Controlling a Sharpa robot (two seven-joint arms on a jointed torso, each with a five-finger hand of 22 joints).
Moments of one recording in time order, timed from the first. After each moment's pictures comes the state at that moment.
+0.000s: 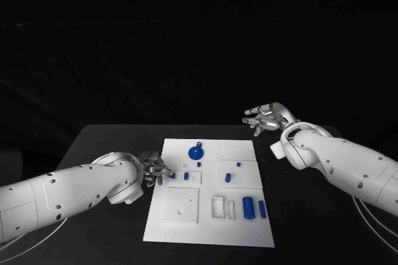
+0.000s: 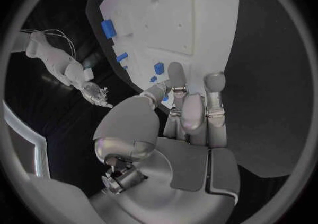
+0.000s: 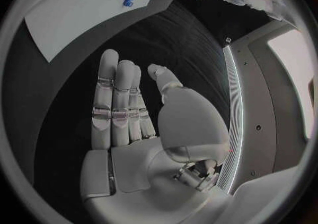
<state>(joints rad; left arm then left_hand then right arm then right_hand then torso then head) 1.31 -0.72 -0.20 1.39 -0.94 -0.23 -0.39 1.11 0.08 0.41 -0.13 0.32 1.11 0.09 0.08 0.44 1.47 -0.05 0.58 0.31 1.45 -0.10 1.31 0.95 0.08 1.32 -0.11 0.68 1.31 1.10 -0.72 0.29 1.18 -0.93 -0.42 0.03 1.23 -0.09 0.09 -0.10 0.60 0.98 0.11 0.06 0.06 1.28 -0.01 0.50 0.53 1.46 -0.07 0.51 0.78 0.10 1.47 -0.09 0.26 0.60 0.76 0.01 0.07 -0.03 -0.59</state>
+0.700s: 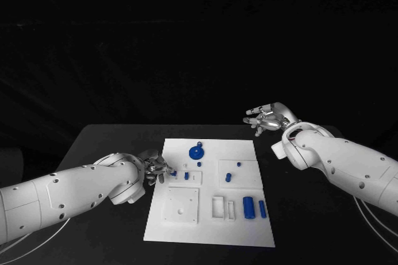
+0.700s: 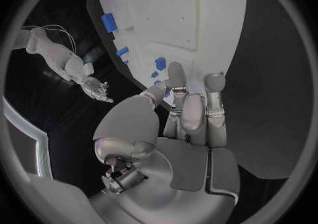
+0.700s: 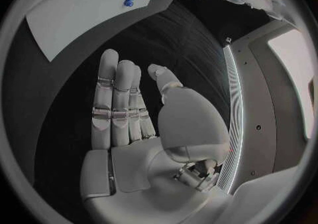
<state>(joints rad) 1.30 -0.71 -0.21 1.37 -0.92 -0.27 -0.36 1.11 0.08 0.41 -0.13 0.32 1.11 0.09 0.09 0.44 1.47 -0.05 0.58 0.30 1.45 -0.10 1.31 0.95 0.08 1.32 -0.11 0.68 1.31 1.09 -0.72 0.29 1.18 -0.93 -0.42 0.03 1.23 -0.09 0.09 -0.10 0.60 0.98 0.11 0.06 0.06 1.28 -0.01 0.50 0.53 1.46 -0.07 0.51 0.78 0.10 1.47 -0.09 0.26 0.60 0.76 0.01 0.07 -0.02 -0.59</state>
